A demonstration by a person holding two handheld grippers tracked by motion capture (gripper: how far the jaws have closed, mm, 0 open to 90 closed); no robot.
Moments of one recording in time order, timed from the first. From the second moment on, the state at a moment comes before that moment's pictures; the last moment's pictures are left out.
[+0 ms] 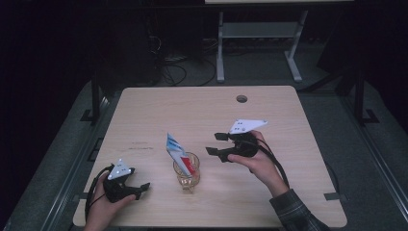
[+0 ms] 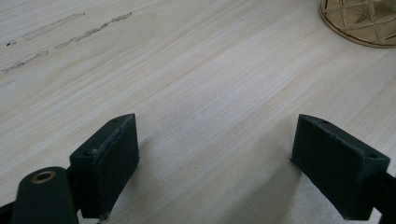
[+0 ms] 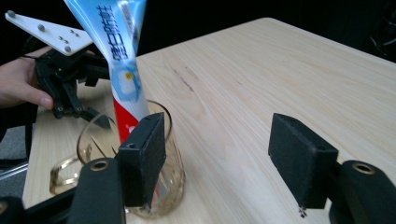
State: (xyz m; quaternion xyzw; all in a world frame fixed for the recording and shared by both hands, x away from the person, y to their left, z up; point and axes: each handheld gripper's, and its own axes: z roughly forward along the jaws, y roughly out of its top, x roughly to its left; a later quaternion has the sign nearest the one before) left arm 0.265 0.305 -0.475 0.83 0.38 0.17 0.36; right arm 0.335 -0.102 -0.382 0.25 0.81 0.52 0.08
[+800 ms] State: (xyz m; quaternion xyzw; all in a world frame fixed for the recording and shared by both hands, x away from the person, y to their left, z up) left arm 0.265 0.305 -0.475 0.83 0.38 0.17 0.36; right arm 0.313 -0.176 -0.414 0.32 0.81 0.48 0.11
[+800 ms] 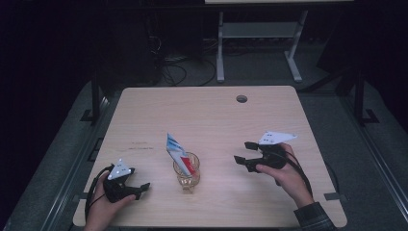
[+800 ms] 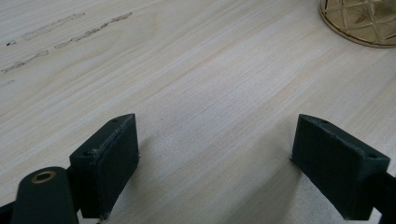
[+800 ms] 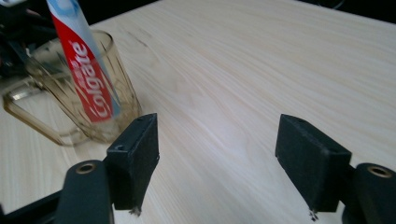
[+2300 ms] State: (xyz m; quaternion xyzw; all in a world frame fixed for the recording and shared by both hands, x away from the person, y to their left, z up) left arm 0.265 0.306 -0.475 0.83 0.39 0.17 0.36; right arm 0.271 -0.260 -0.477 0.43 0.82 0.35 0.16
